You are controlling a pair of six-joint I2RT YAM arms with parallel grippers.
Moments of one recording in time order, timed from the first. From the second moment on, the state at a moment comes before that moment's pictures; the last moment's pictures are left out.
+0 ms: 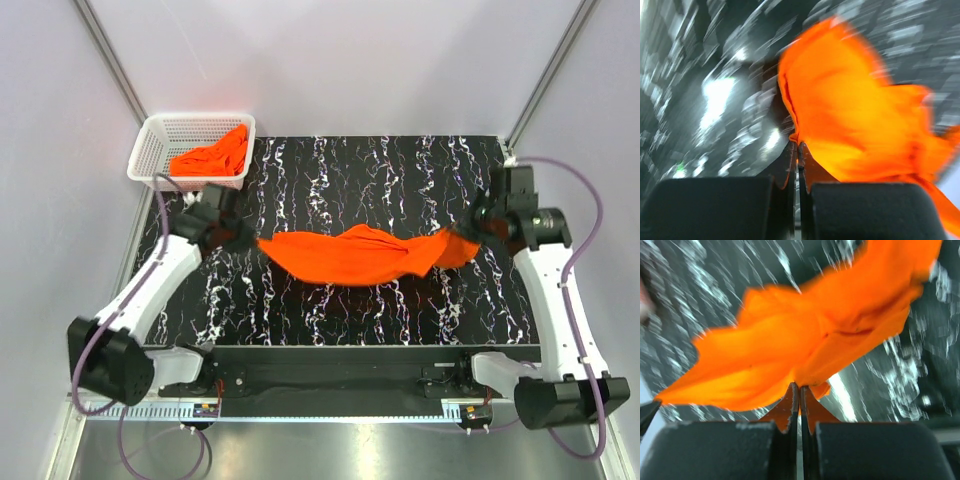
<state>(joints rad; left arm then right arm) -0.31 1.26 1.01 -0.75 -0.03 -1.00 0.08 1.10 1.26 -1.04 -0.06 0.65</state>
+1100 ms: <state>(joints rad) -0.31 0.72 1.84 -0.85 -0.10 -0.70 0.03 0.80 2.25 -1.04 -0.05 0.63</state>
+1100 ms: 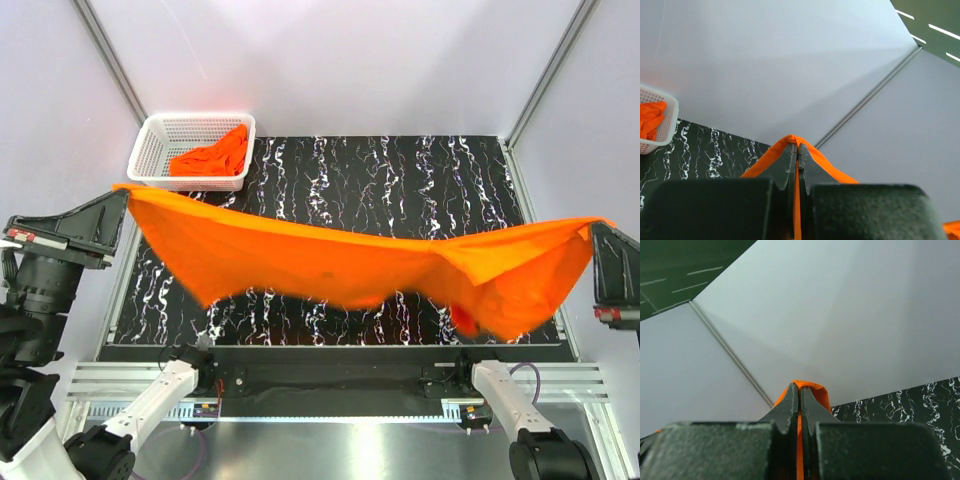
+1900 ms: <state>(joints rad) -0.25 1.54 1.27 -0.47 -0.26 -0.57 0.02 1.34 1.30 -0.52 0.02 0.56</state>
